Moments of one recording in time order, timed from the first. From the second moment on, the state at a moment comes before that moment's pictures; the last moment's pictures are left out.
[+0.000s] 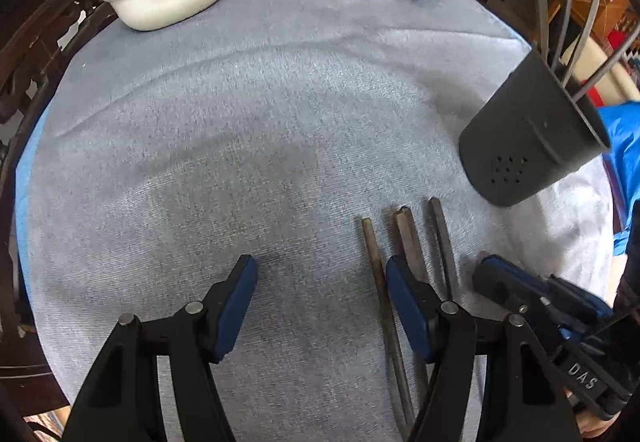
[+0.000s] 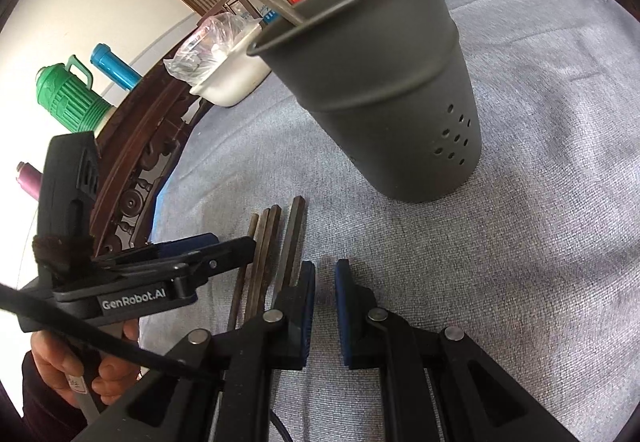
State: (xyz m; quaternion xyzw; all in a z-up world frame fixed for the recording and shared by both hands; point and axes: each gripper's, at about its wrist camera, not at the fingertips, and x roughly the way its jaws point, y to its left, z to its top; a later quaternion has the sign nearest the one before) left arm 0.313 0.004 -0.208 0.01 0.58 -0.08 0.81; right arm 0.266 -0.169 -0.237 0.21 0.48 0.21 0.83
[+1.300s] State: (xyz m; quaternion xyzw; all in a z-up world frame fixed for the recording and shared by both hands) left arm 0.339 0.049 -0.203 -0.01 0.60 -0.12 0.79; right arm 0.322 -0.091 -0.219 0.03 0.57 0.12 0.81
